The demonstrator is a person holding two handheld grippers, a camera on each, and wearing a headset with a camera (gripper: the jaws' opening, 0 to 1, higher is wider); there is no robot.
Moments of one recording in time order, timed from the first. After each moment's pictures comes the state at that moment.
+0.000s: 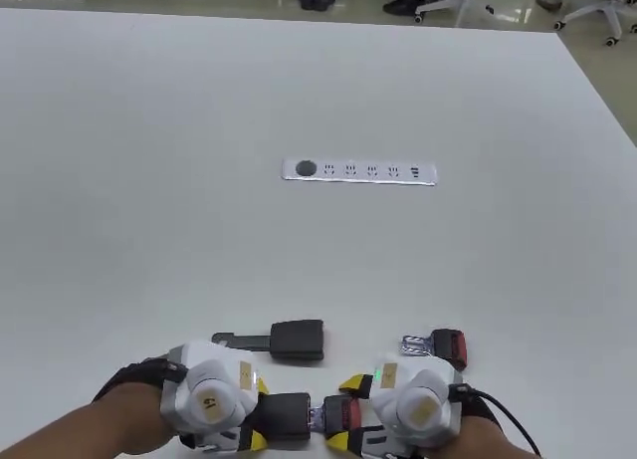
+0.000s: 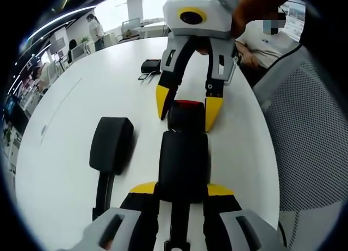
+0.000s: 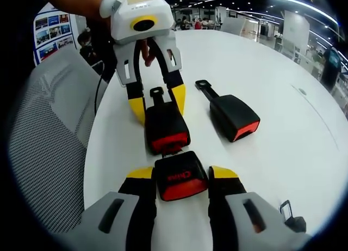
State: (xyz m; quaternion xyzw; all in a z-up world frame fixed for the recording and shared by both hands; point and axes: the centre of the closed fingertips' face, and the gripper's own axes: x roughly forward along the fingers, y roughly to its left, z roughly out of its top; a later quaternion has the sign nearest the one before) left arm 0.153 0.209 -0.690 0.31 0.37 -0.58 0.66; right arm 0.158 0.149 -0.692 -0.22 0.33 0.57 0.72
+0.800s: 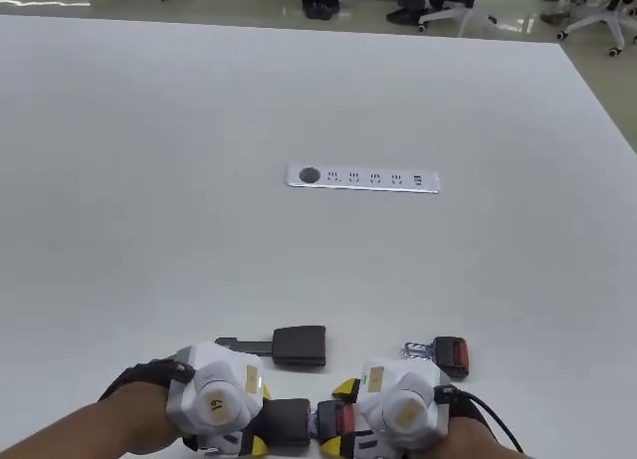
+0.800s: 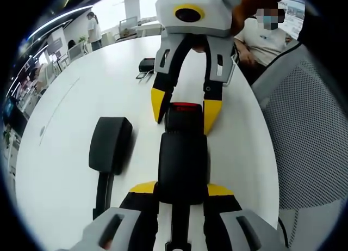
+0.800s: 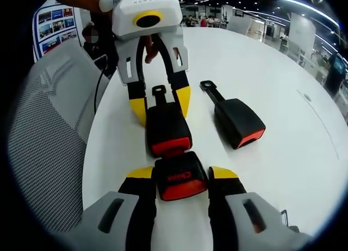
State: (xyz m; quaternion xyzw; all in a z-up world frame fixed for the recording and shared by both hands) left arm 0.151 0.212 -0.694 0.31 0.37 -0.58 0.65; right arm 0.159 0.152 -0.693 -0.24 0.33 0.58 0.70
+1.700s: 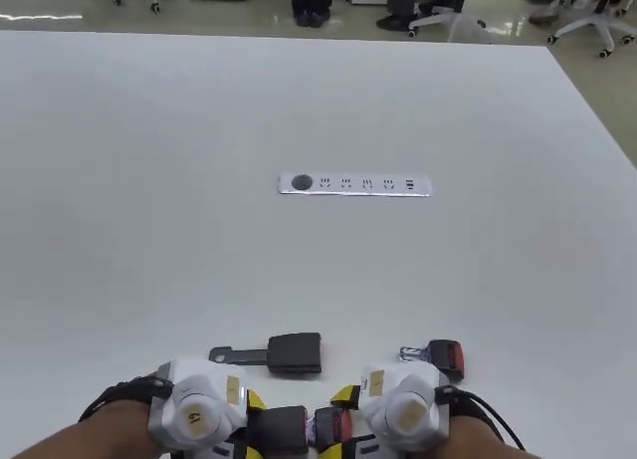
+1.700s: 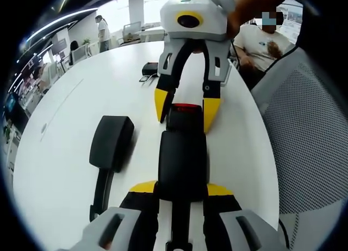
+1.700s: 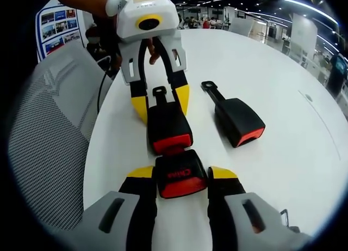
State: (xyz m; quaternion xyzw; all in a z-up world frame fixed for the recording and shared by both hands) left arm 0.150 0.214 -0.691 0.29 0.36 -0.59 0.67; right arm 0.159 0.147 -0.693 -0.23 0.33 0.60 0.70
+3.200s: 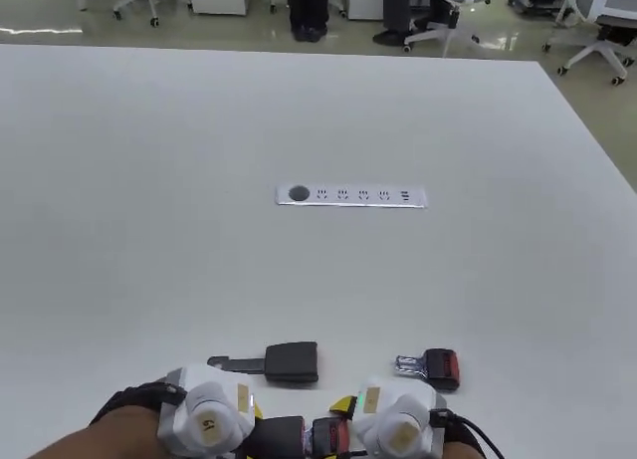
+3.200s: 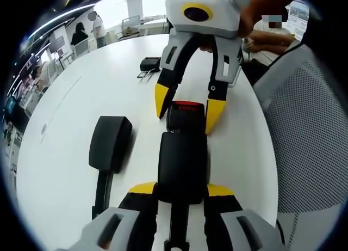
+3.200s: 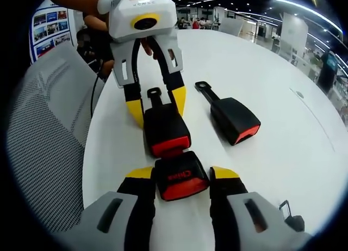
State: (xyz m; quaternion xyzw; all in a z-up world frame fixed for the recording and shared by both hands) left arm 0.147 0.210 -0.690 0.32 0.38 -0.57 0.66; right arm 0.156 0.151 -0.689 -0.22 0.32 0.55 0.73
